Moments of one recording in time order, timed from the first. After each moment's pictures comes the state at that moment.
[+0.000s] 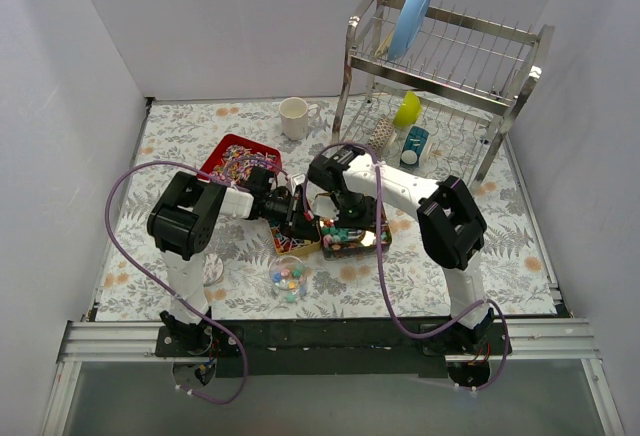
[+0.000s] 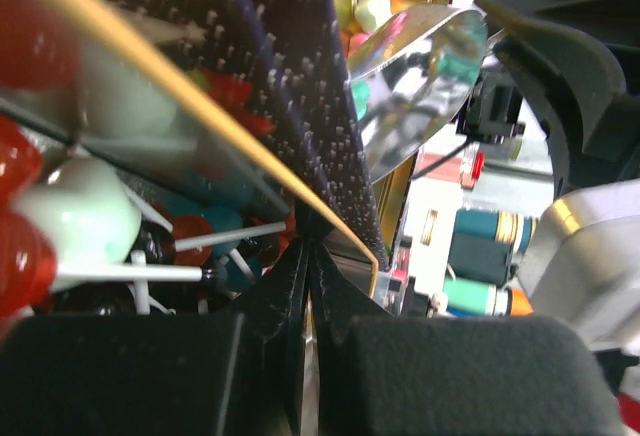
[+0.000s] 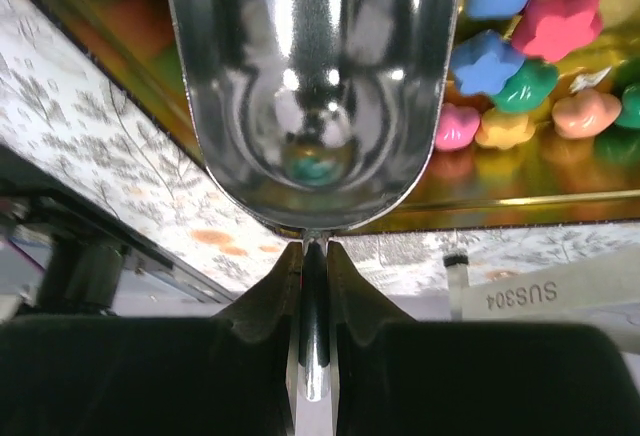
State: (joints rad) left arm -0.39 1.97 0.89 0.10 1.16 -0.48; right arm 0.86 2.02 1.65 -1.41 0.12 -0.65
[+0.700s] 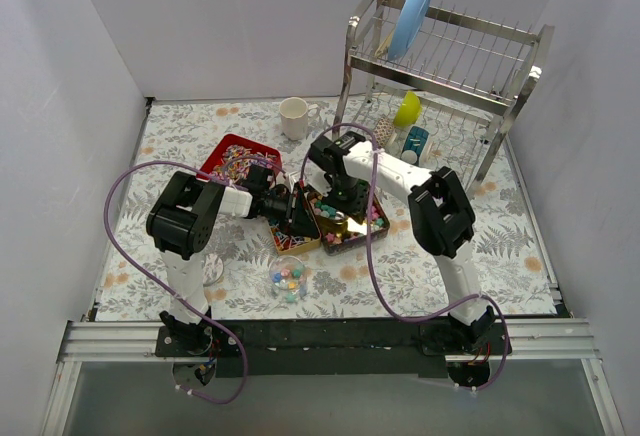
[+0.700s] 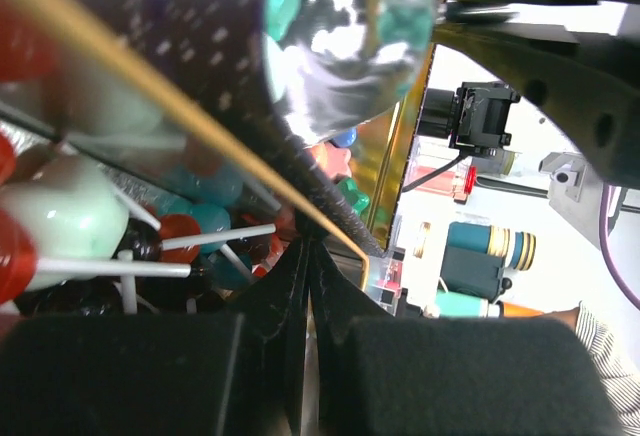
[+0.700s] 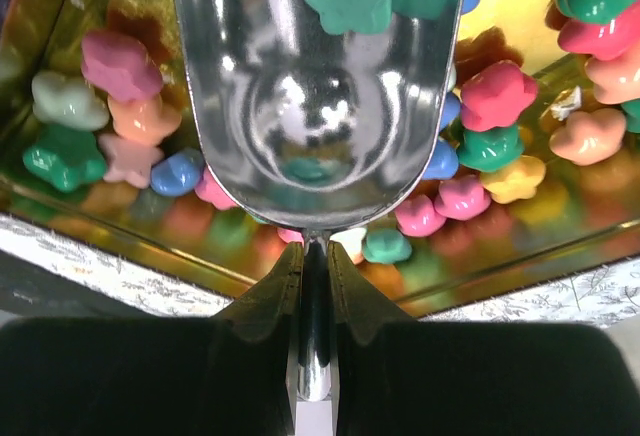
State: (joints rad) left arm -0.37 1.97 0.90 0.11 1.15 -0.52; right arm 0.77 2.14 1.81 -1.29 -0.01 -0.39
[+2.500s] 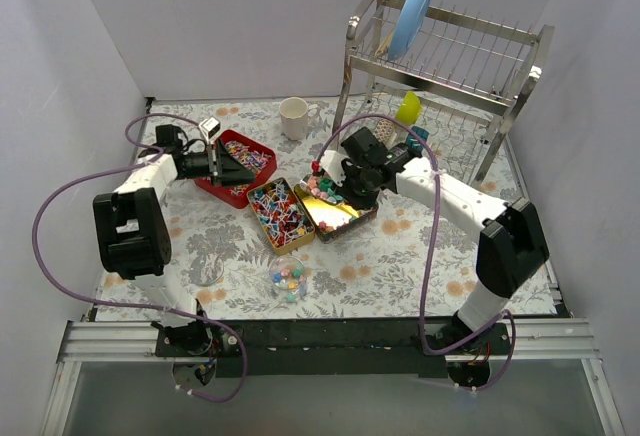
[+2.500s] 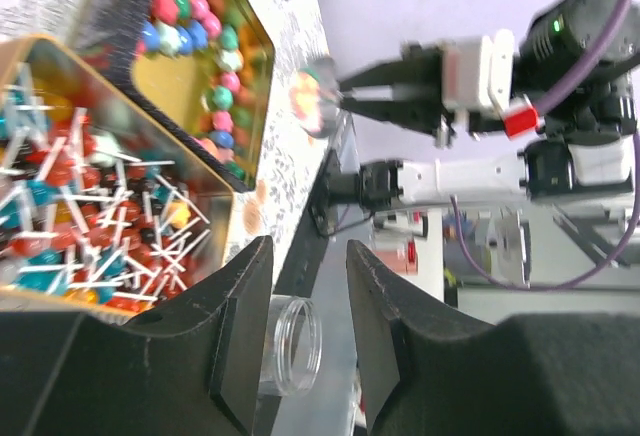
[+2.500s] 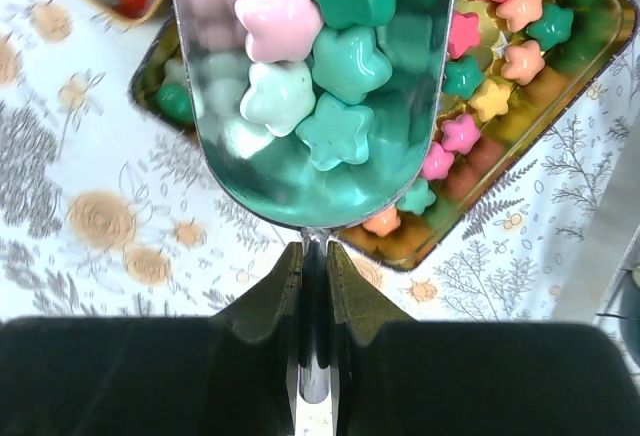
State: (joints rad) left arm 0.12 1.76 1.21 -0.57 1.38 -0.15; right arm 0.72 1.69 1.39 -0.80 -0.15 -0.46
